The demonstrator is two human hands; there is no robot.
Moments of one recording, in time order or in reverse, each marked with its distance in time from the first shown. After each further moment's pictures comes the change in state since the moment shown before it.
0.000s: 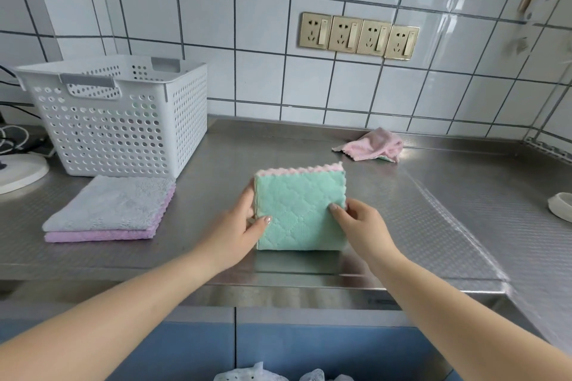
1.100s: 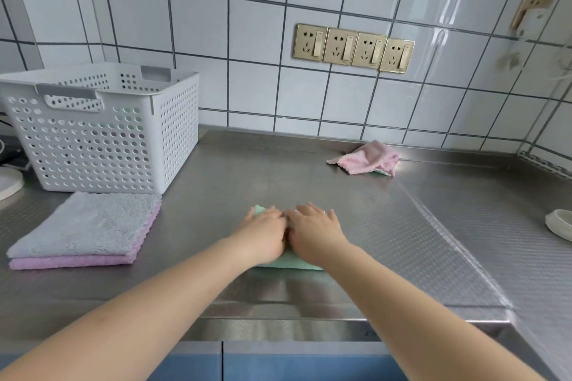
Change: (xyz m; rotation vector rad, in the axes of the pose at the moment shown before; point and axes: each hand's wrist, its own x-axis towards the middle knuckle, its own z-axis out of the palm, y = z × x) left_hand 0.071 0.016 0.037 0.730 -0.379 -0.005; right_hand 0.047 -0.024 0.053 -0.954 -0.297 -0.207
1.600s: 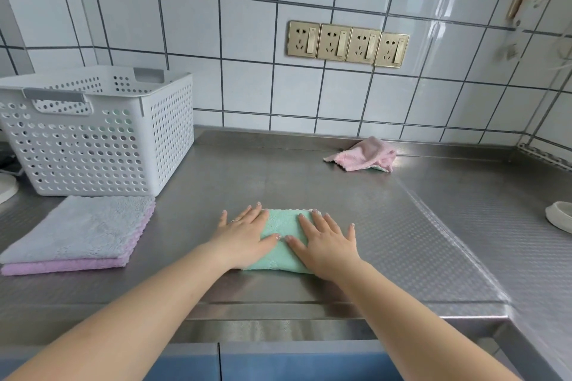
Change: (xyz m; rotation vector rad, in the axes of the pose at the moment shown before) left_hand -0.009 -0.020 0.010 -0.050 -0.067 -0.163; right_hand -0.016 0.030 0.023 0.058 -0.056 0.140
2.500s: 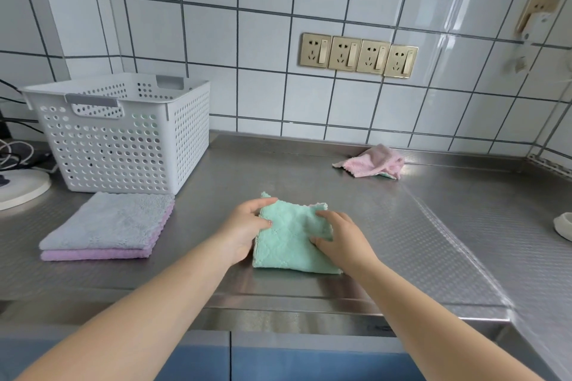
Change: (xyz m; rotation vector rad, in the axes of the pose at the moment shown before) left_hand -0.017 0.006 -0.019 -1.482 0.220 -0.170; right_hand -0.017 0.009 -0.021 0.473 0.176 -0.045
